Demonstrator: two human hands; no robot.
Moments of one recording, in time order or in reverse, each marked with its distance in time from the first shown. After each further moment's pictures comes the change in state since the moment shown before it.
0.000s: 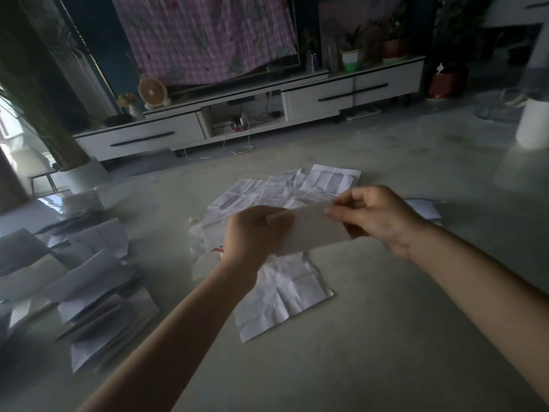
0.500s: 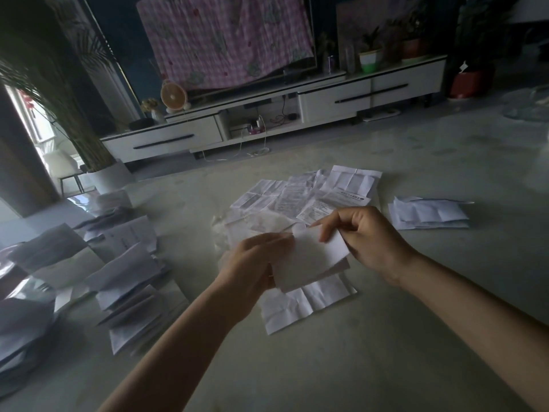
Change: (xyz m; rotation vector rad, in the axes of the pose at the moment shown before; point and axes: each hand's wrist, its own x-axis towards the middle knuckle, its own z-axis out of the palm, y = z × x) left_hand -0.021 -0.020 -0.037 -0.279 -0.201 -0.303; right_hand -0.019 0.004 0.042 -0.058 -0.150 -0.199
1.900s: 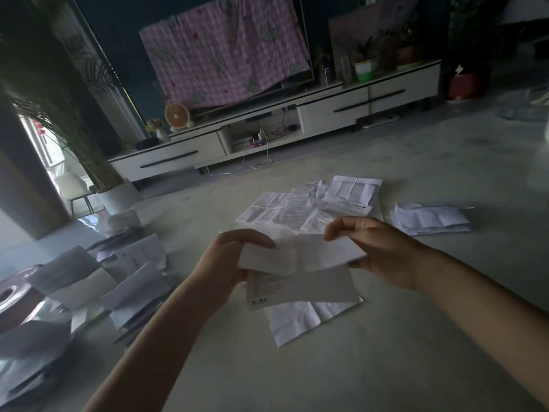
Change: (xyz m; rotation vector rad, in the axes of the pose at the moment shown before) left_hand -0.004 0.034 -0.026 0.183 0.001 0.166; right_hand 0.000 -0.008 -0.013 0.431 -0.194 0.293
